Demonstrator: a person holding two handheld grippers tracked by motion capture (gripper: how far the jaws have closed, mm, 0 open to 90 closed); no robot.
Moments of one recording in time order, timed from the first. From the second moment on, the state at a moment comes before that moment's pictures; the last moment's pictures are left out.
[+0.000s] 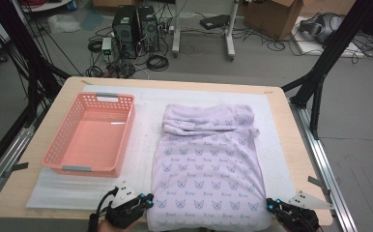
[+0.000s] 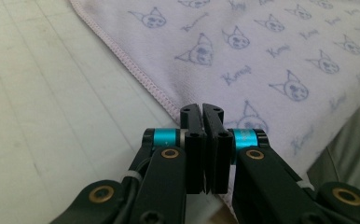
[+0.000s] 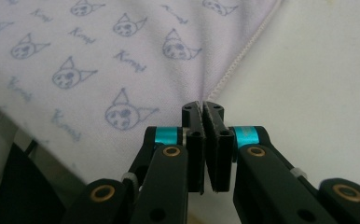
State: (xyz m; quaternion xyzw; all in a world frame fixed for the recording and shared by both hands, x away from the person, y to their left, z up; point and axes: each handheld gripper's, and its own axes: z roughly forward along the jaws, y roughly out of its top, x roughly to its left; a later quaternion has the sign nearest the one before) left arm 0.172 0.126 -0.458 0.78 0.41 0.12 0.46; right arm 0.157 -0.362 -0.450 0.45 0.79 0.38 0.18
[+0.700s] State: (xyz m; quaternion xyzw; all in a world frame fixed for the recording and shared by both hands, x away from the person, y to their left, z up) left arm 0.237 0.111 -0.454 0.76 0.45 0.12 0.45; right arm 0.228 -0.369 -0.448 0.45 0.79 0.39 0.16
